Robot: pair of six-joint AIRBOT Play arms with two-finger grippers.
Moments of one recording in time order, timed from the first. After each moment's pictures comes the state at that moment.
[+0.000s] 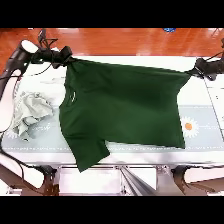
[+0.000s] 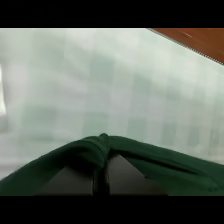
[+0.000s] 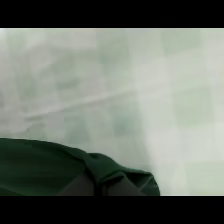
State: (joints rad) left arm 0.01 -1.89 1.79 0.93 -0.93 -1.59; right arm -0.41 -1.67 1.58 -1.00 1.19 1.40
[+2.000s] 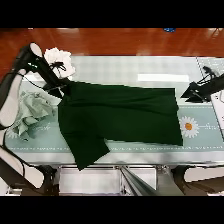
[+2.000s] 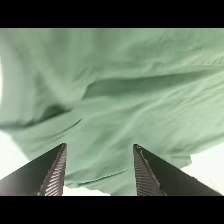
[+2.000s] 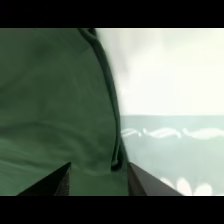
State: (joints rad) left arm 0.02 -1.87 1.76 1.25 -1.76 -1.55; right arm -0.46 -1.62 1.38 -1.12 1.47 1.36
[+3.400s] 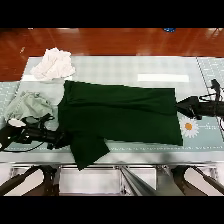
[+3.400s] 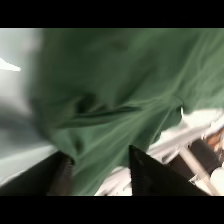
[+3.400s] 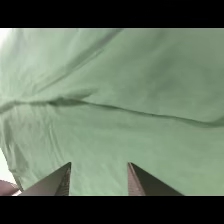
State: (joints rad) left arm 0.29 -1.17 0.33 0.83 -1.23 -1.31; right arm -0.57 -1.11 0.73 -0.69 1.32 1.14
